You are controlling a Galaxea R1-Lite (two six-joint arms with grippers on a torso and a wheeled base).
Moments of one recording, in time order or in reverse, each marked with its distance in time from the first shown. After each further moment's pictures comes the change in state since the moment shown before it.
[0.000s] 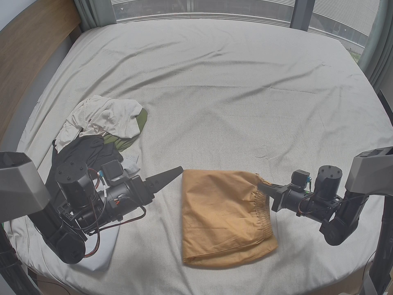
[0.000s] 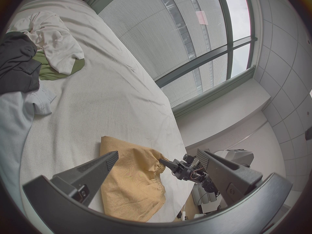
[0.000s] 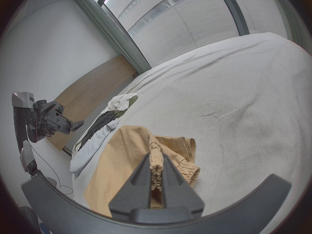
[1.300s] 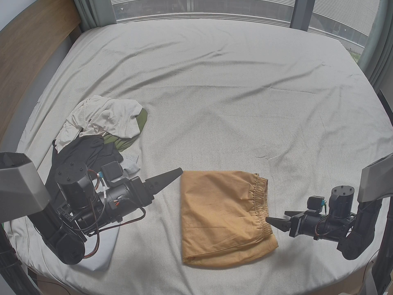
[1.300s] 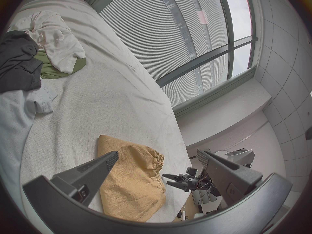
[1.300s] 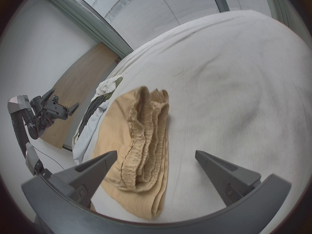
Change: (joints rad) left arm 0.000 -0.001 0.010 0.000 0.001 0.000; right arm -0.063 -0.034 0.319 0.000 0.021 0.053
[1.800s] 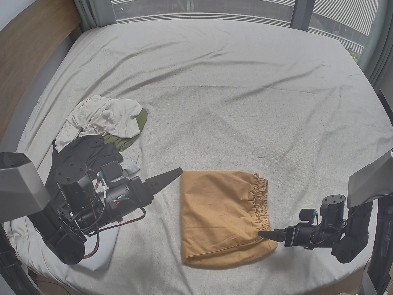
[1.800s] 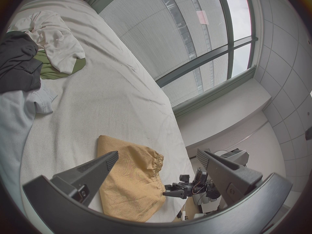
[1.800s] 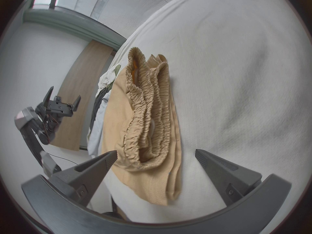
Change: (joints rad) left arm 0.000 -0.001 -0.001 0.000 0.000 0.000; right arm 0.011 0.109 -0.012 0.001 0.166 0.175
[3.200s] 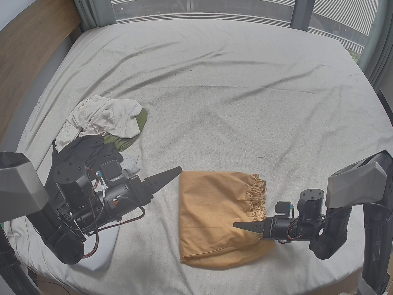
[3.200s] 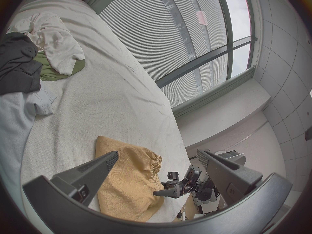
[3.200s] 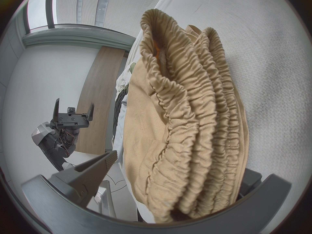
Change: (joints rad) left arm 0.001 -0.007 0.000 0.000 0.000 0.000; right arm 0.111 0.103 -0.249 -0.001 0.103 0.195
